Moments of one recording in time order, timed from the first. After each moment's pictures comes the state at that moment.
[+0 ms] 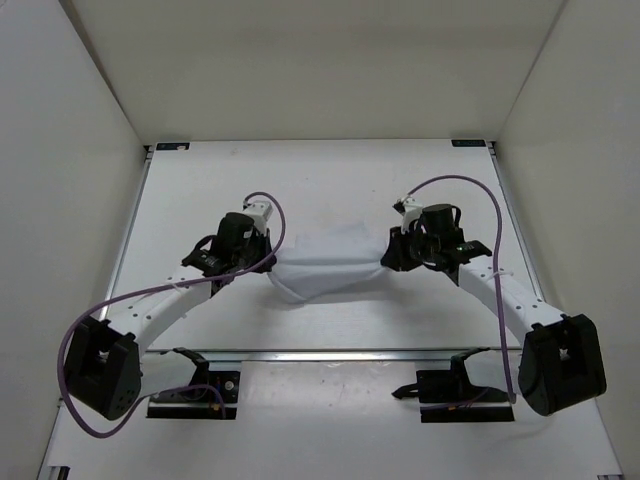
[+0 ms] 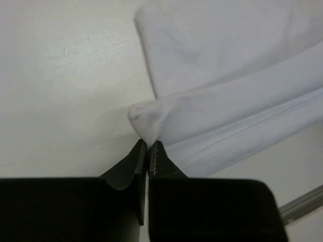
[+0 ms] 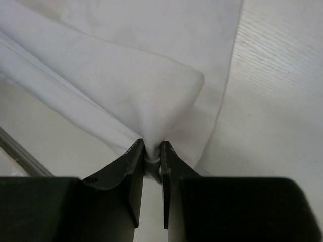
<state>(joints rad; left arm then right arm) -0.48 1.21 0.75 -0.23 0.04 -0.28 0.30 1.21 0.78 -0.29 -0.37 0.03</state>
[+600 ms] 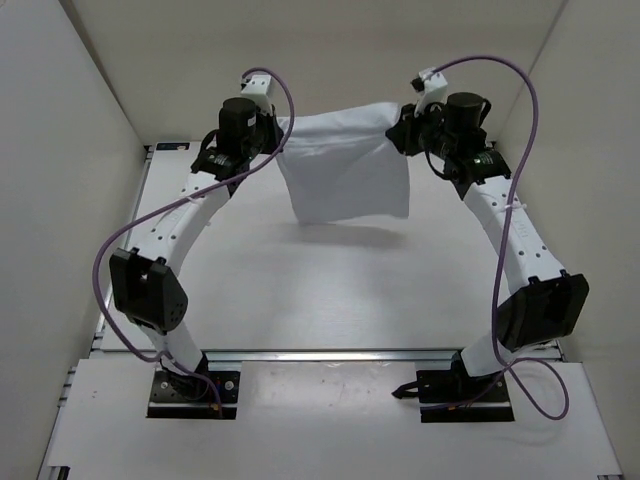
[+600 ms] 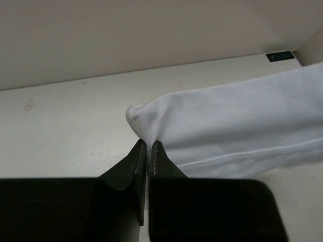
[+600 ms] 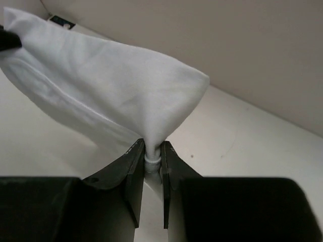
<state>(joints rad) -0.37 1.72 1.68 -0.25 -0.03 -0.18 0.24 1.56 1.60 -0.31 -0.34 -0.04</state>
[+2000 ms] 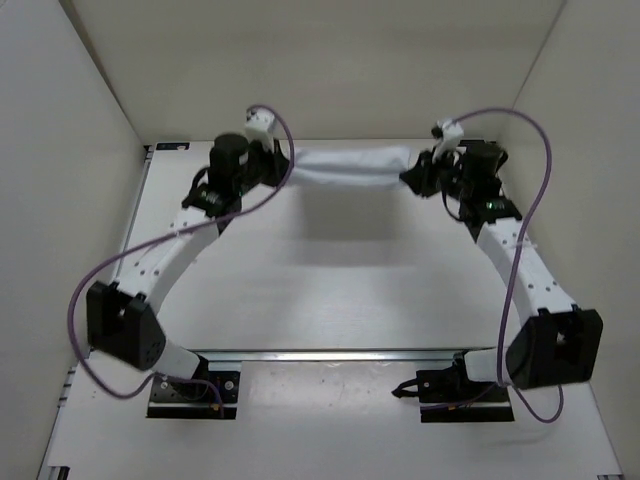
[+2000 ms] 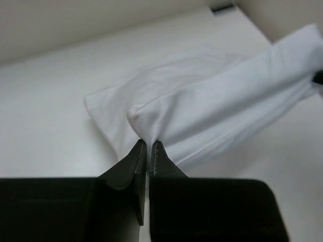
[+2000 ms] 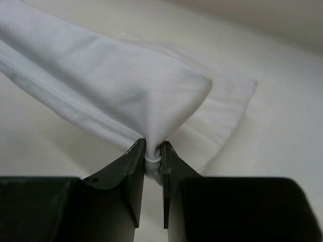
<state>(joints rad) -0.39 1.52 1.39 -0.07 0.17 -0.14 0.11 1.37 1.24 -0.11 -0.49 -0.03</state>
